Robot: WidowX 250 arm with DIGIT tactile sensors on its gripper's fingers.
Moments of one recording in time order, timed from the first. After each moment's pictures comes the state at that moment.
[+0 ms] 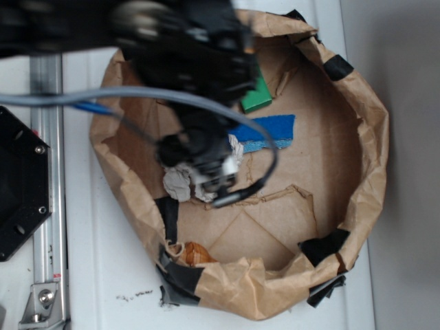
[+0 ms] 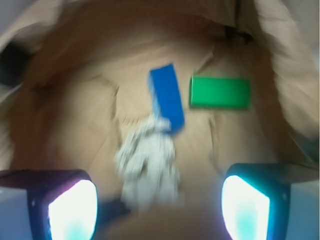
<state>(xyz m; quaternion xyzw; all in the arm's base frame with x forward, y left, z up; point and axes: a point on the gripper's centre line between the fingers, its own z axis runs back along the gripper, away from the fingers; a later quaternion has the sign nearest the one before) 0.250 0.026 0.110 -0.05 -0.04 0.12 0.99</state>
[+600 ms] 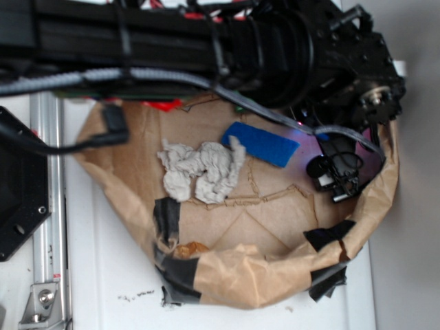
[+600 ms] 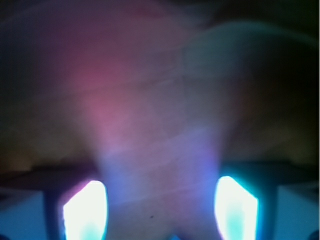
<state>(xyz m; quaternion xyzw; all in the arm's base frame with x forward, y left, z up) 0.340 0.008 0.007 -0.07 -0.01 0.14 0.99</state>
